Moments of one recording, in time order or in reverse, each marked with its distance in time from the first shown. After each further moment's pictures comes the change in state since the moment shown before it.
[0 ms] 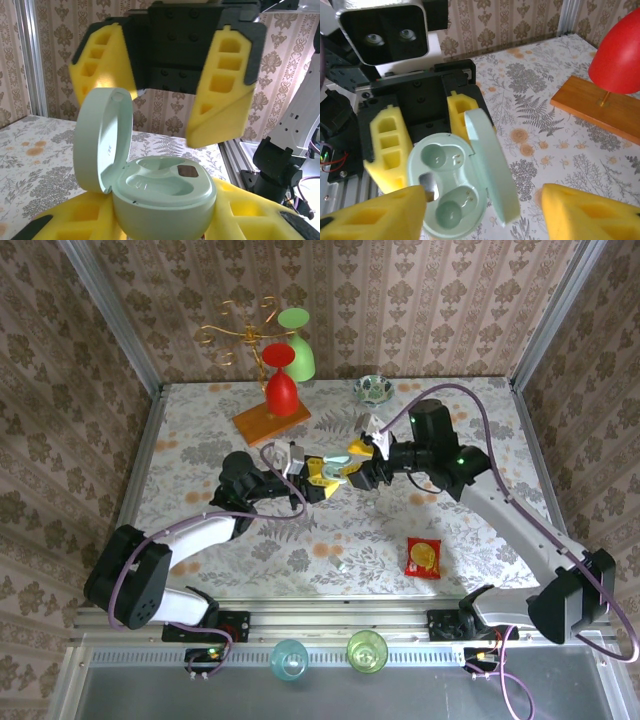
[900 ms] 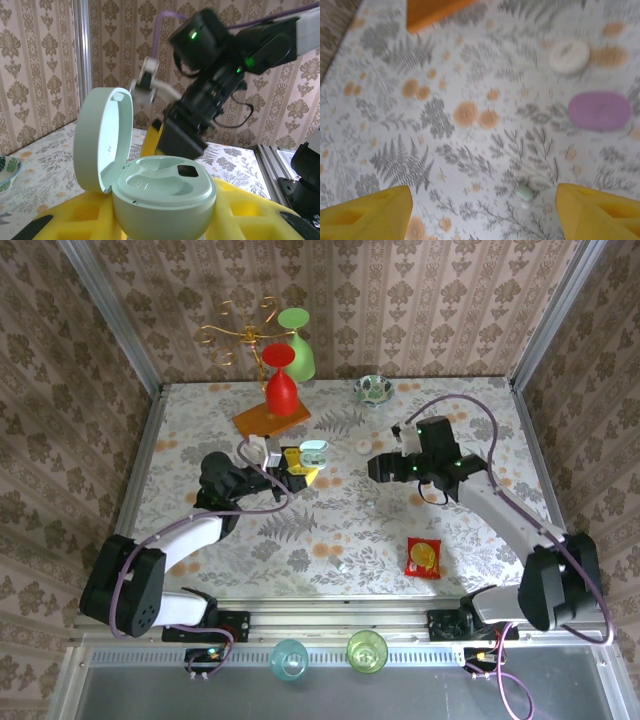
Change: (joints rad) left arm 0.143 -0.056 -0.053 0.042 -0.007 -0.001; right arm -0.138 0.109 -0.179 0.004 0.328 0.567
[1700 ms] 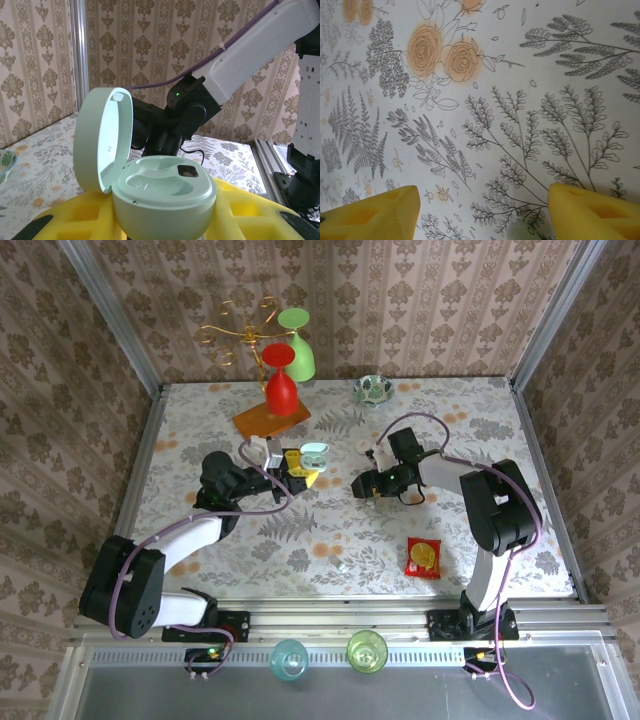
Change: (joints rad) left arm -0.001 -0.004 0.000 -0.050 0.014 0.018; right arm 0.000 0.468 0.064 0.103 -0.211 -0.082
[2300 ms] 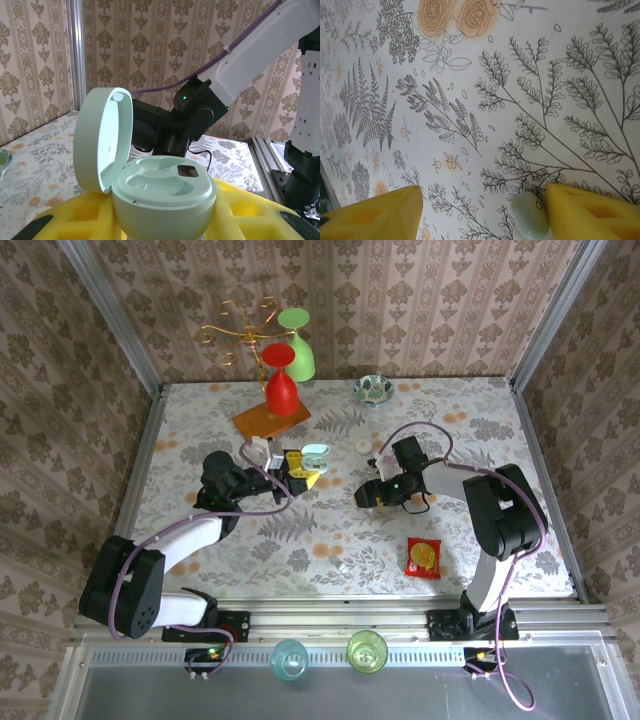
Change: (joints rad) left arm -0.006 -0.001 0.001 -0.008 0.008 0.007; right arm -0.003 -0.045 -0.097 0.027 -0.061 -0.024
